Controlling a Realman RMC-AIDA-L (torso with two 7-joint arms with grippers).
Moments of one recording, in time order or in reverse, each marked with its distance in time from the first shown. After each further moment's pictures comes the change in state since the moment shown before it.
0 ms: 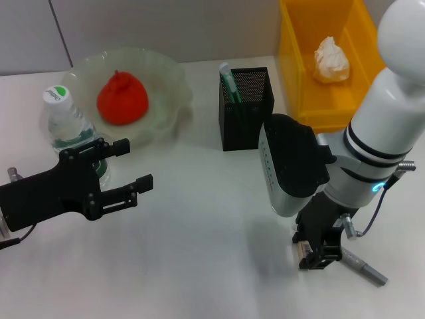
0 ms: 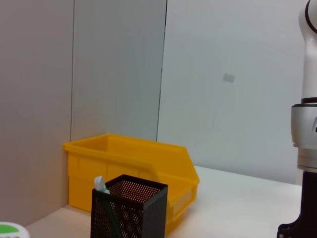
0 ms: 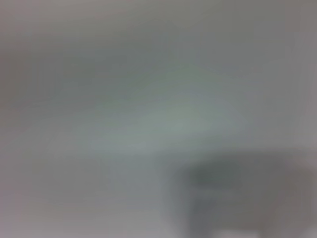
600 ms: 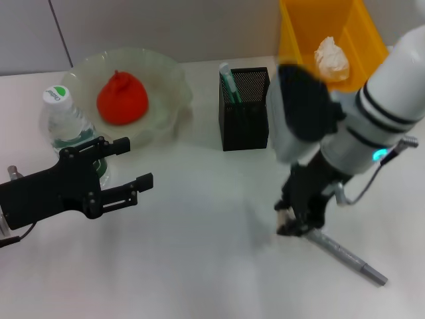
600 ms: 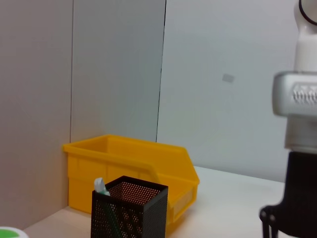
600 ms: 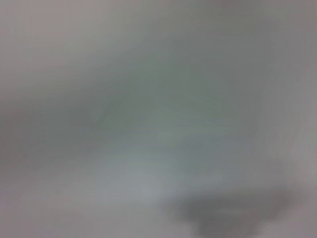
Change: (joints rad) left arm -0.005 0.002 0.000 0.000 0.000 0.000 0.000; right arm 0.016 -0.004 0.170 -0.031 0.046 -0.010 -0.004
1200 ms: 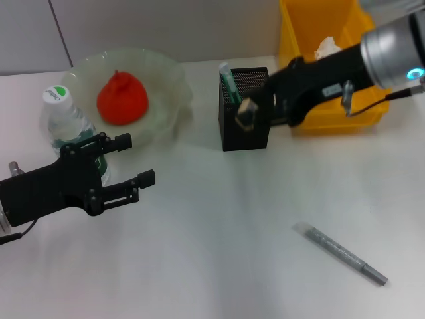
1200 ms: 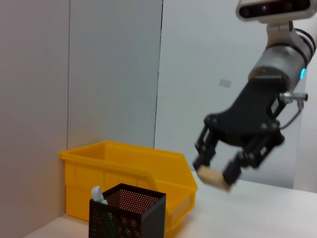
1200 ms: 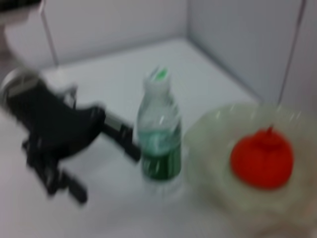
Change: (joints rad) left arm -0.007 0.001 0.000 0.000 -0.008 0.009 0.003; right arm -0.035 -0.004 0.492 -0.048 0.313 0.045 -0.091
